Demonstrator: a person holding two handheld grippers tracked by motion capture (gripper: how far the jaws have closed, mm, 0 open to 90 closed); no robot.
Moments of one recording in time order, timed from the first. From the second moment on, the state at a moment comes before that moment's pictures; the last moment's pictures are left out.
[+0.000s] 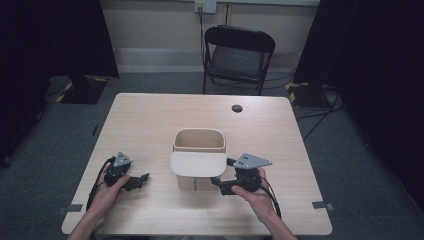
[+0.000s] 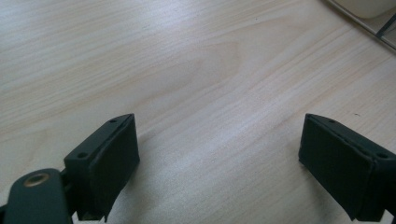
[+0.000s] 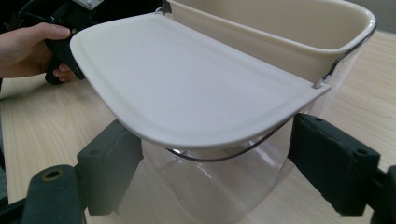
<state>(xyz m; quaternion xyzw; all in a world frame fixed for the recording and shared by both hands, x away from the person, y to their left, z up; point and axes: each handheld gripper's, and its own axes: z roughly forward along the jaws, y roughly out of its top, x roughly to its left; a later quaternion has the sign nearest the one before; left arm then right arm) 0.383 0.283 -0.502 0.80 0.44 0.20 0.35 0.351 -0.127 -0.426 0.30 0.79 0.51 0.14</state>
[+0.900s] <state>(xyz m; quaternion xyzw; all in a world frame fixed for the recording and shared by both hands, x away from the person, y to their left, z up) 0.383 0.283 -0.502 0.80 0.44 0.20 0.35 0.352 -0.129 -0.422 0.31 0.79 0.51 0.15</state>
